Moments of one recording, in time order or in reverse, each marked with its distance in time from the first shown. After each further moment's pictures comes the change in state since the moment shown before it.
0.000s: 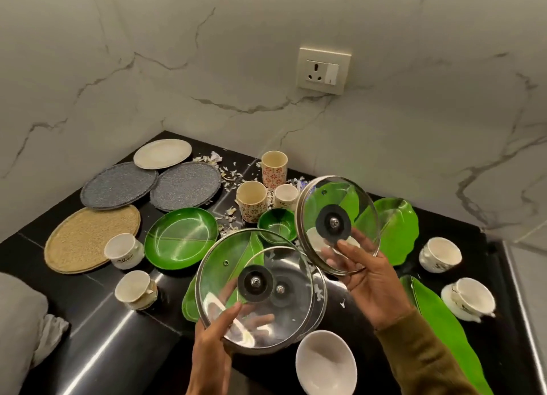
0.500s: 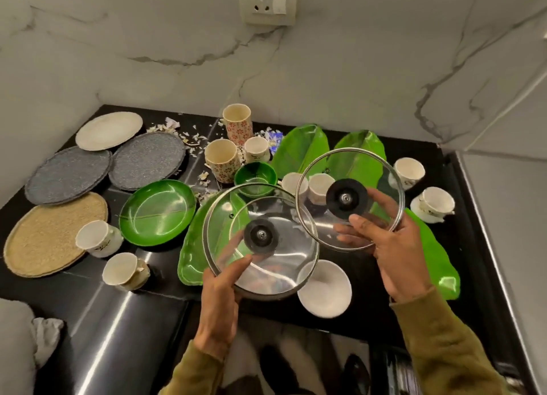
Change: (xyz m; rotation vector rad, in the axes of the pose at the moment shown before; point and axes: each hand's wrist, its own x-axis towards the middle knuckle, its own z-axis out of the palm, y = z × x) left_hand 0.007 0.003 -0.010 0.193 -0.163 -0.062; right_hand -0.068 0.026 -0.030 -0.364 0.283 -0.390
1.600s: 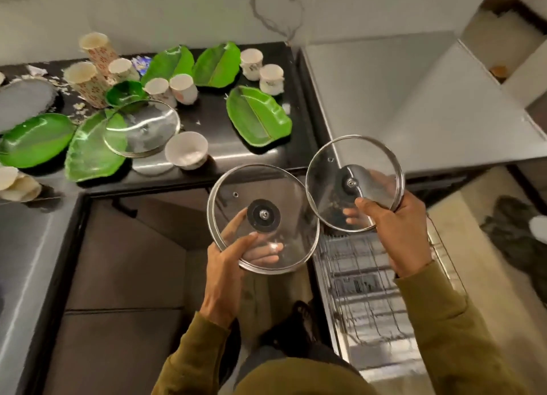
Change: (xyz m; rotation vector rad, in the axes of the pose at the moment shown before) left_hand -0.303 -0.156 0.103 0.110 -0.287 -0.184; right_hand -0.309 0.009 -0.299 -0.281 0.323 -0.071
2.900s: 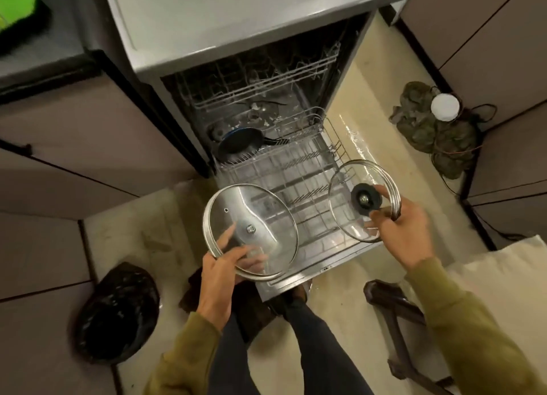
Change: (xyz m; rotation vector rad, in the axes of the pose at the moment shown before) left_hand -0.088 -0.313 0.174 0.257 0.031 -0.453; right_hand -0.103 0.199 -0.363 -0.514 0.280 0.407
